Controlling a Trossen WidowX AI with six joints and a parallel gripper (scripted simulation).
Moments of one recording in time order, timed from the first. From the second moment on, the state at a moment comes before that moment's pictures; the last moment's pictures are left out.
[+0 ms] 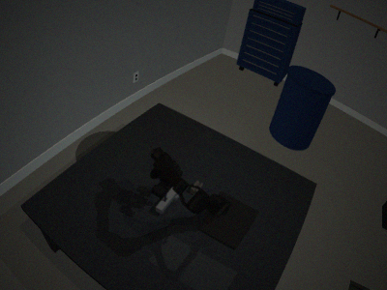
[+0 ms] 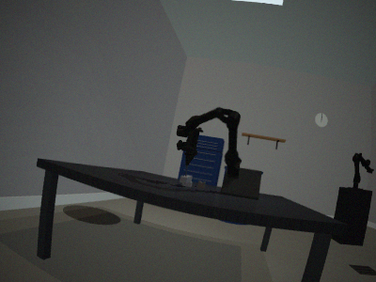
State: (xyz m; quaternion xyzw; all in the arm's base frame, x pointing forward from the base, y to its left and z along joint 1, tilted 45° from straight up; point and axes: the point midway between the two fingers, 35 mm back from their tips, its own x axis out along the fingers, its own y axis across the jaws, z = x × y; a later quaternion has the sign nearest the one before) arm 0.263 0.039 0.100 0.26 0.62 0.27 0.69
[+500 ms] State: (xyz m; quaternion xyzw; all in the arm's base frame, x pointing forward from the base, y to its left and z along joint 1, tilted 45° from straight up) arm 0.263 0.039 0.098 0.26 0.62 0.27 0.69
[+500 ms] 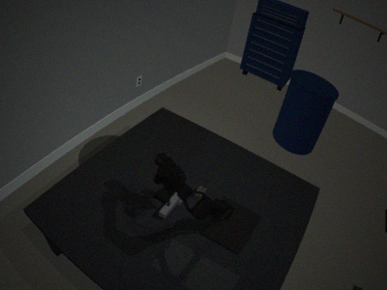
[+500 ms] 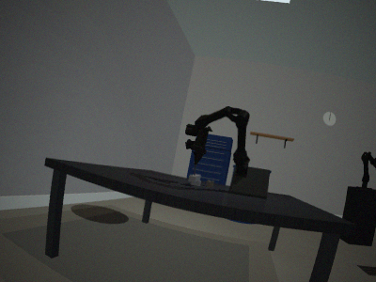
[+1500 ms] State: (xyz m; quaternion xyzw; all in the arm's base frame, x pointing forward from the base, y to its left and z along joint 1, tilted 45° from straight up) arm 0.261 0.042 0.095 0.27 0.62 0.26 0.69
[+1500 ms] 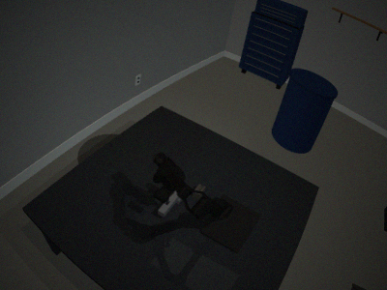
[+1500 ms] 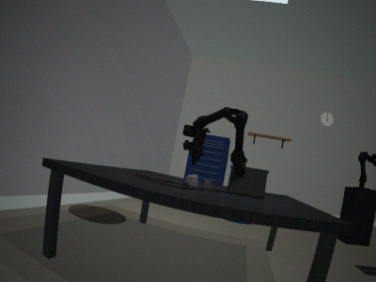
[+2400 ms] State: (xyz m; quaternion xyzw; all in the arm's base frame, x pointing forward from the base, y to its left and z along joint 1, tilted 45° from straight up) arm 0.270 0.007 0.116 0.21 0.60 0.32 0.70
